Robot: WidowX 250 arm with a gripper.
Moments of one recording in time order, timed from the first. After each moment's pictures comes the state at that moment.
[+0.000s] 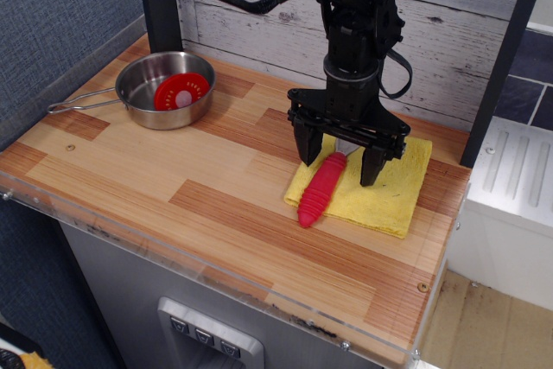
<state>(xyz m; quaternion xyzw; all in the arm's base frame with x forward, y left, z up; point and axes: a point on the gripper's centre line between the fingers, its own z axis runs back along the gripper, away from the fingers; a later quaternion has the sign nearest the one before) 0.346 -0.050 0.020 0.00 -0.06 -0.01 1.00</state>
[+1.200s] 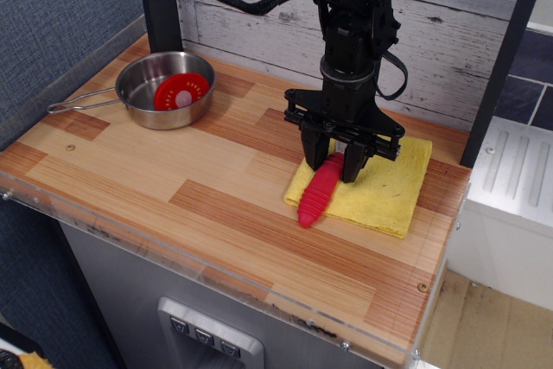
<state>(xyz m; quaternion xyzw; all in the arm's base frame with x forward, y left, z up) 0.346 -0.045 0.018 0.00 -0.06 -0.02 1.00</state>
